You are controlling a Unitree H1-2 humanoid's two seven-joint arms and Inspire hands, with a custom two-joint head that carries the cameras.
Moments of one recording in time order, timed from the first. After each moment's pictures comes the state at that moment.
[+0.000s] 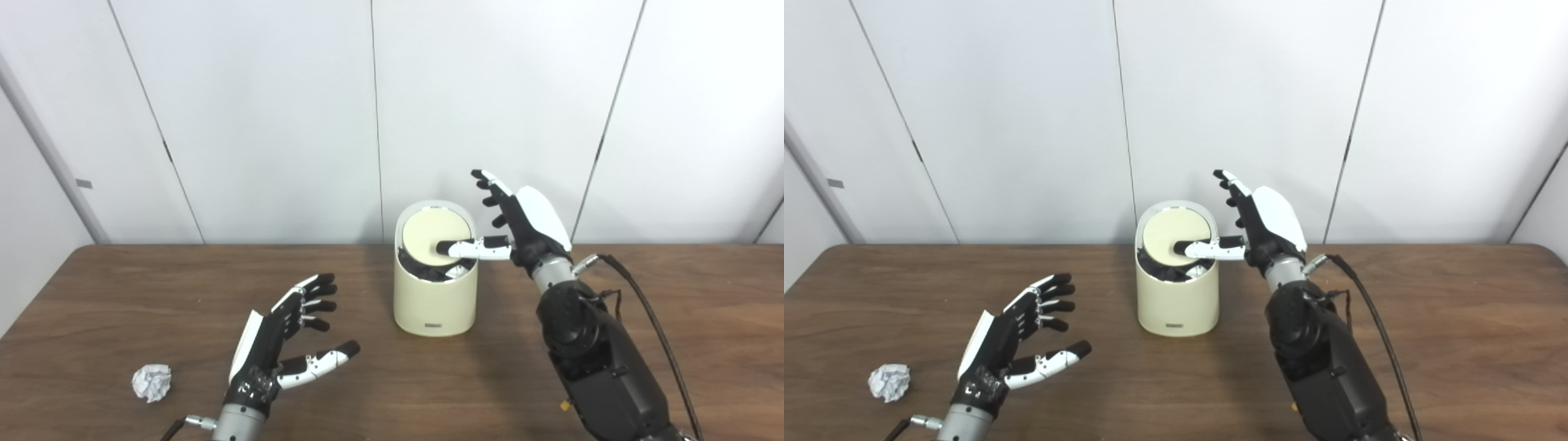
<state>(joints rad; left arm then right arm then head) -0.08 0.13 -0.02 -0.17 0.15 -0.06 -0.05 -0.63 -0.14 0.22 0.12 -0.66 0.33 0.01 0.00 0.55</state>
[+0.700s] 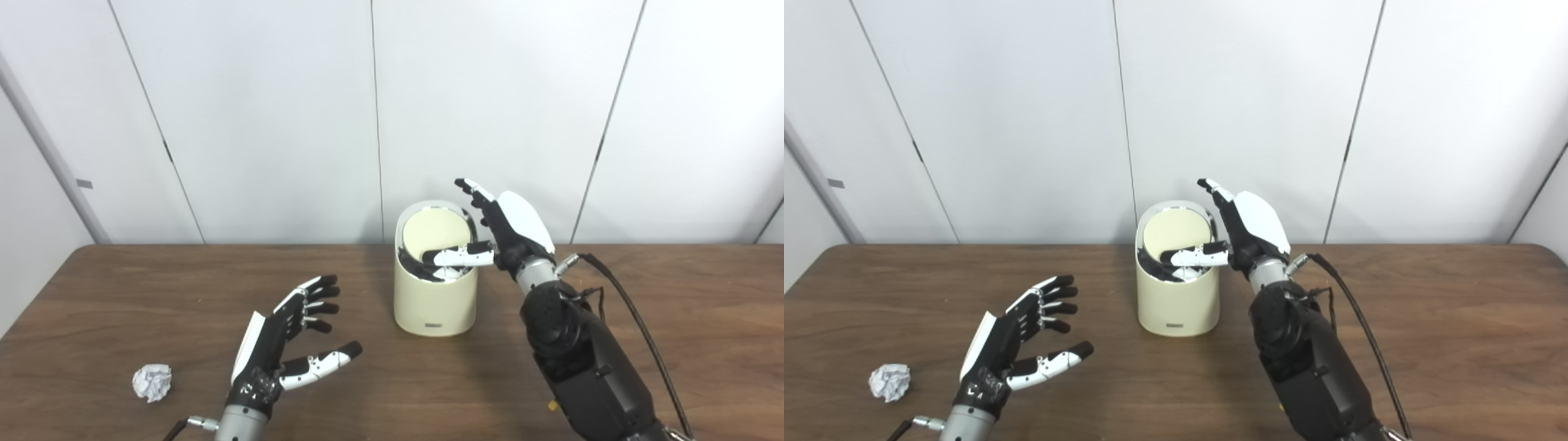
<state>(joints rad) -0.08 0.12 -0.02 -0.17 0.16 -0.06 -0.04 -0.65 -0.13 0.27 0.12 -0.68 0.40 0.04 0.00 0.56</state>
